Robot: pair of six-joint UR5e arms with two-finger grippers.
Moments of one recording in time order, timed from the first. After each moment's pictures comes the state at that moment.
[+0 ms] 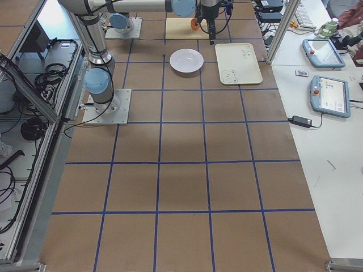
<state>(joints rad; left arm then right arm) -1.47 -2.01 -1.62 -1.43 1.66 0.00 1.59 -1.48 1.47 -1.72 -1.54 0.00</state>
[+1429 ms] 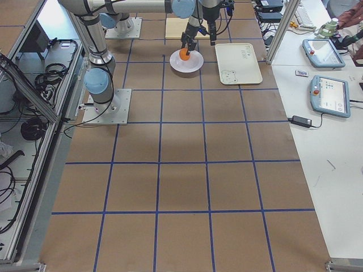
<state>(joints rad) -1.87 -1.98 -1.72 -1.24 1.24 -0.72 1.56 -1.47 1.46 -1.73 -1.55 -0.04</state>
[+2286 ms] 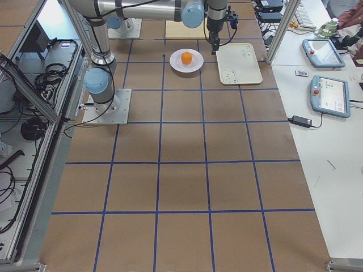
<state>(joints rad) -1.62 -1.83 -1.32 -1.69 1.47 -0.28 1.57 -1.35 1.46 -1.63 -1.43 -0.11</state>
